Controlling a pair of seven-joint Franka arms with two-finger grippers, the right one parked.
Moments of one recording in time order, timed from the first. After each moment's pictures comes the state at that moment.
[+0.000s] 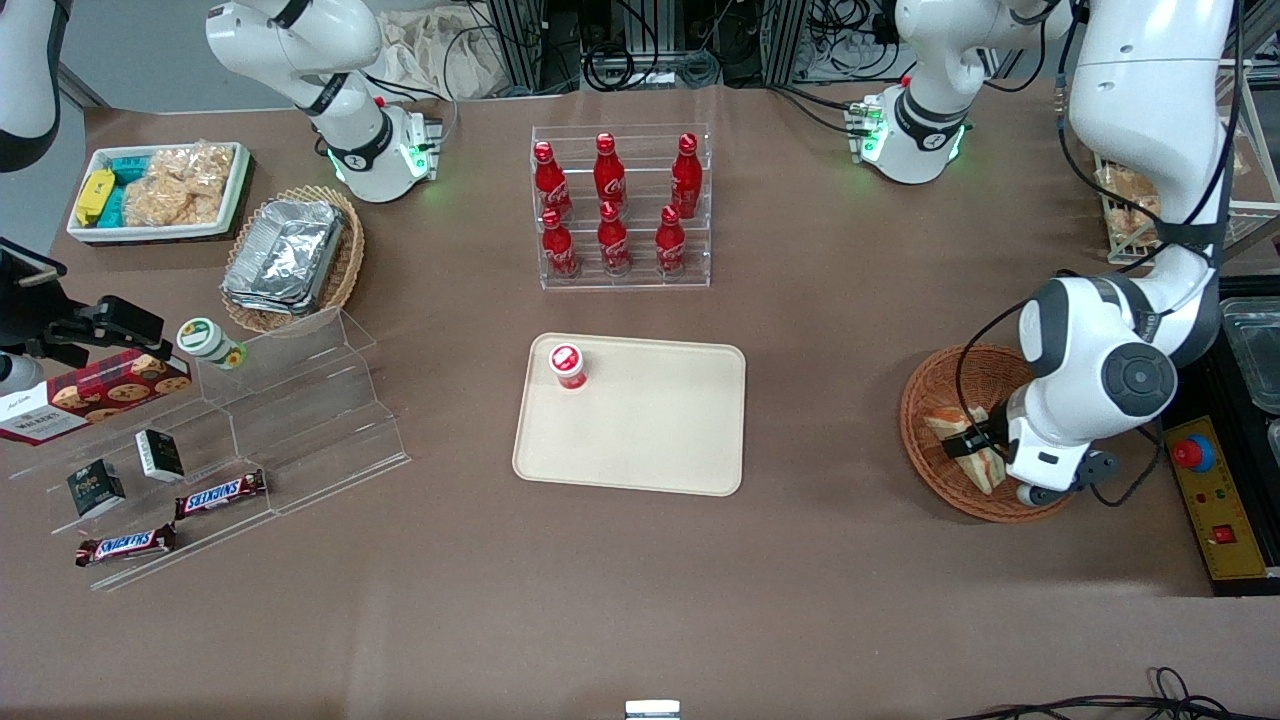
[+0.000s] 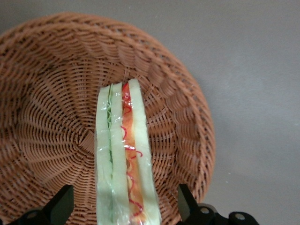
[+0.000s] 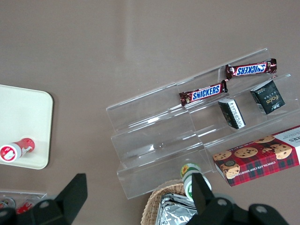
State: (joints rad) arm -0.08 0.43 0.03 -1.92 0.01 2.28 -0.48
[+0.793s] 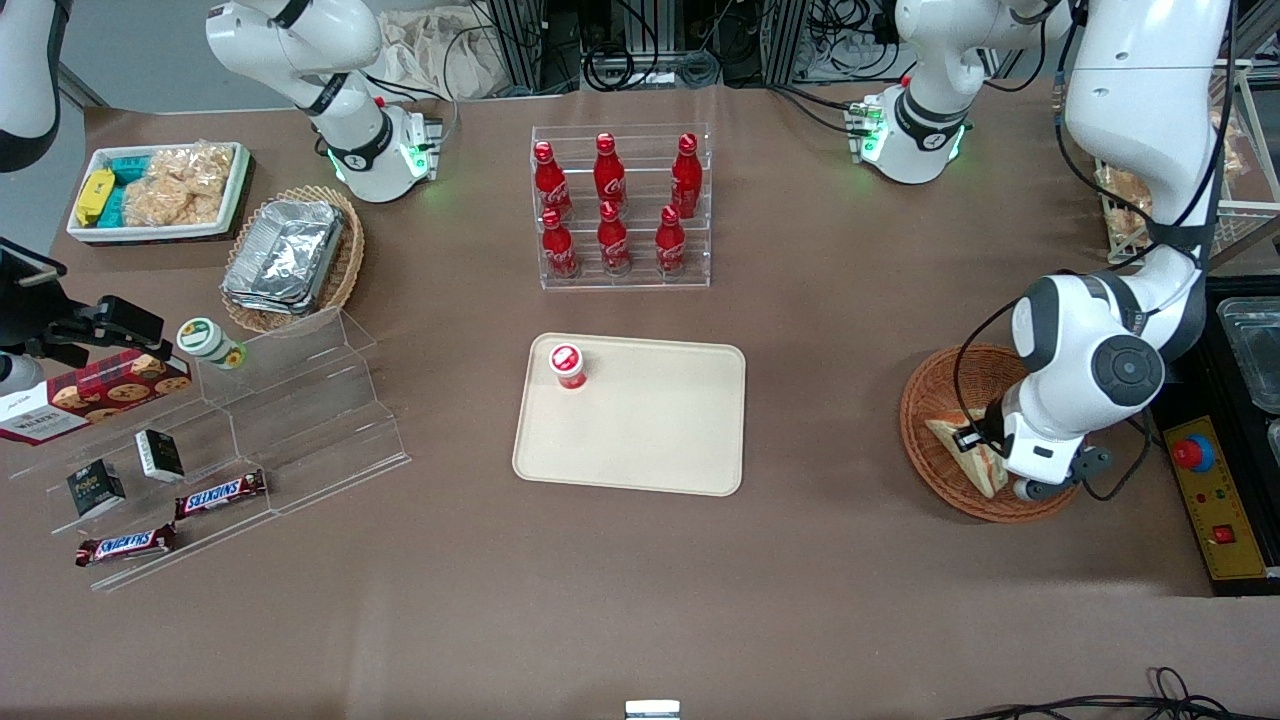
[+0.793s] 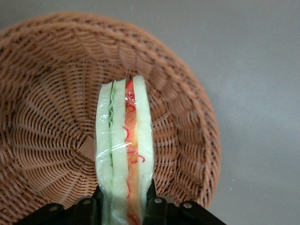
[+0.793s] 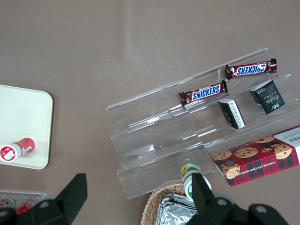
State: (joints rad) arm -0.08 0.42 0.03 -1.93 0.01 2.33 -0.48
